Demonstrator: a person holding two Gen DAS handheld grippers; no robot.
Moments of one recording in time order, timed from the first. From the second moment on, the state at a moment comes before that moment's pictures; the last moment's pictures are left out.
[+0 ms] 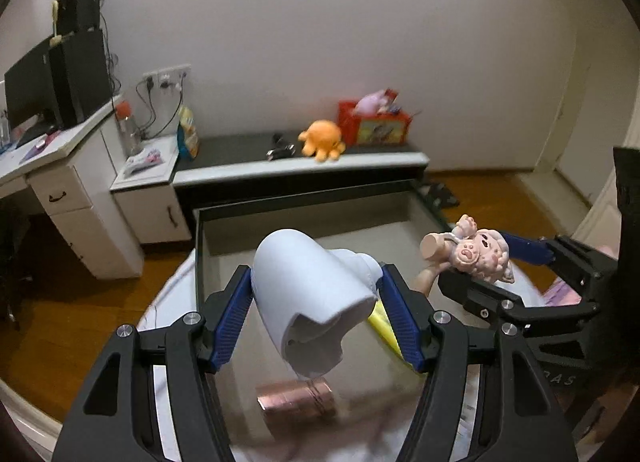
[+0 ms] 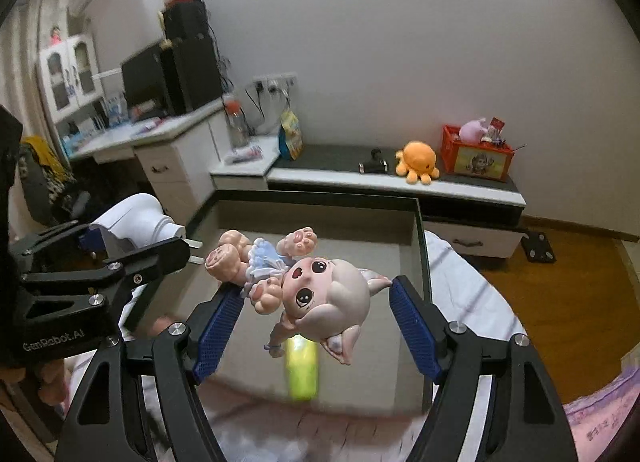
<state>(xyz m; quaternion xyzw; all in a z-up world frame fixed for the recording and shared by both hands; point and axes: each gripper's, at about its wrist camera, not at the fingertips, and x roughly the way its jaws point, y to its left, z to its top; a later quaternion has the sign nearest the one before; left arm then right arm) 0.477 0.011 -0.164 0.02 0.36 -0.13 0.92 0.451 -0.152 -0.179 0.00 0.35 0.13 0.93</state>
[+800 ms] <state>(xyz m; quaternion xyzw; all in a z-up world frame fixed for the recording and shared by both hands) 0.522 0.026 -0.193 0.02 0.39 -0.08 0.92 0.525 -0.166 -0.208 0.02 0.43 0.09 0.90</state>
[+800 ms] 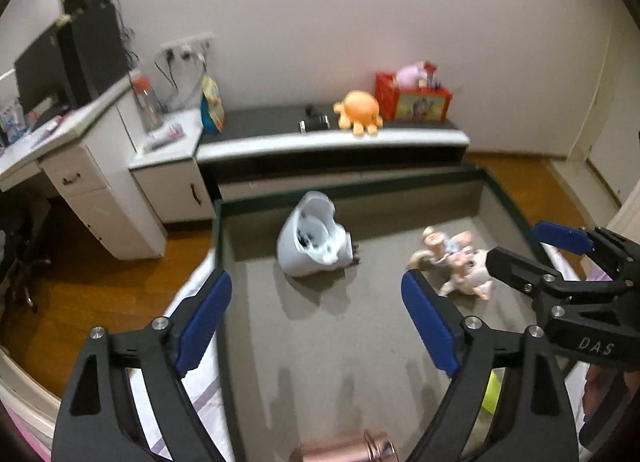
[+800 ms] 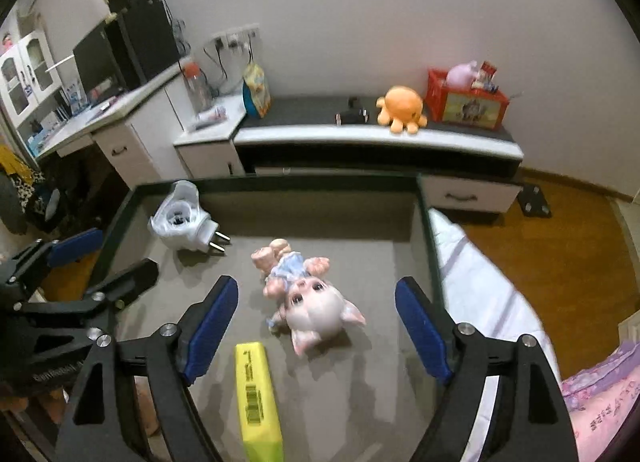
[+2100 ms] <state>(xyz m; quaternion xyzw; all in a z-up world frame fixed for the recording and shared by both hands) 0.153 0.024 -0.136 0.03 0.15 -0.02 0.99 0.161 -0.185 -0.139 0.03 0.16 0.02 0.99</state>
